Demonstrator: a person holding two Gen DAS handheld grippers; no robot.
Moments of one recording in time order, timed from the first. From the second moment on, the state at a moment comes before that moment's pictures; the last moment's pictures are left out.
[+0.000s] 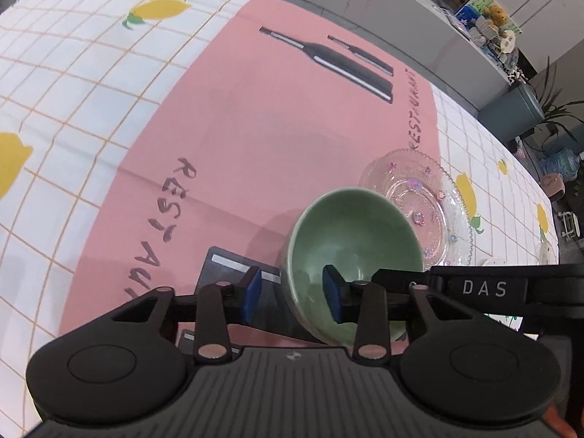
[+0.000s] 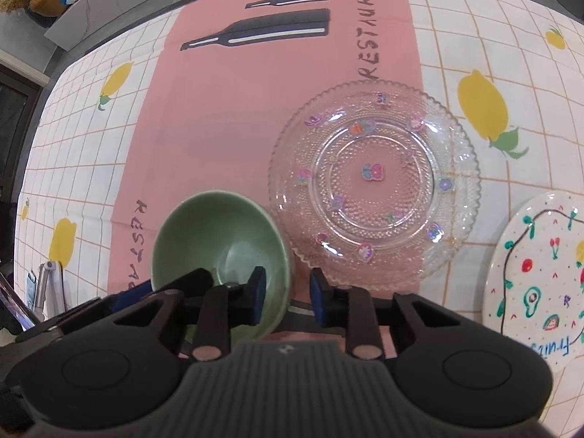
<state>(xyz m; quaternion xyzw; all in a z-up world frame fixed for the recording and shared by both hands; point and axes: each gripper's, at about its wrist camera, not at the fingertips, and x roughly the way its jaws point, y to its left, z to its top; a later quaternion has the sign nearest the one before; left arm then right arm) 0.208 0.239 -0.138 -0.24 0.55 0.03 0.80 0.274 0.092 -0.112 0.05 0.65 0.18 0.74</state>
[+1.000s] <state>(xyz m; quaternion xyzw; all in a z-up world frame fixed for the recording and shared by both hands) 0.179 0.229 -0.092 -0.25 0.54 0.07 0.80 0.251 0.087 -0.085 0.06 0.64 0.21 0.74</state>
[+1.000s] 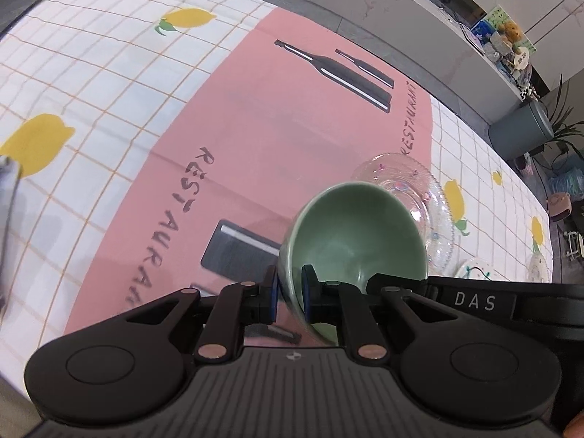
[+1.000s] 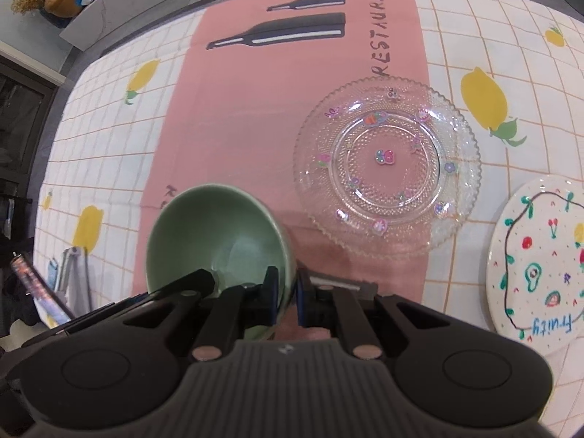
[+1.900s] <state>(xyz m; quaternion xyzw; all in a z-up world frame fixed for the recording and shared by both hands) 0.088 0.119 -0.008 -0.26 0.54 0.04 0.80 0.142 -0.043 0.004 0.05 0.62 0.22 0.75</state>
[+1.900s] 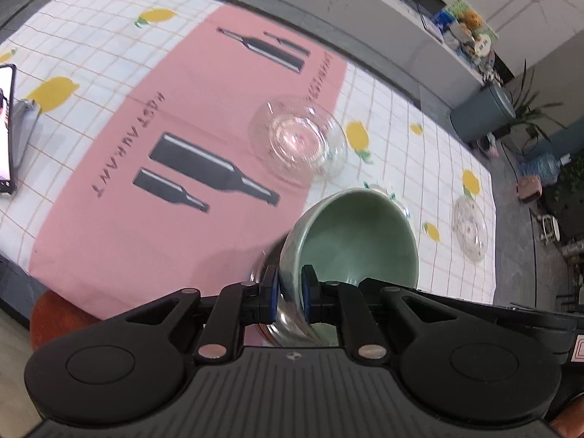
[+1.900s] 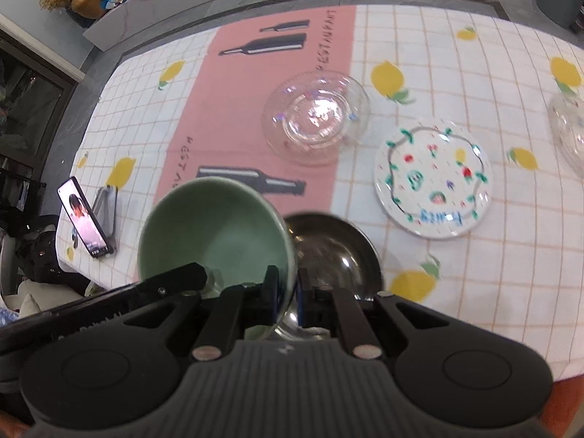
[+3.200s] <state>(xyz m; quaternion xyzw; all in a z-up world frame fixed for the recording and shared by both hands) 0.106 0.098 -0.063 -0.20 0.60 0.03 0.77 0.152 -0.050 -0.077 0.05 0.65 0.16 0.74</state>
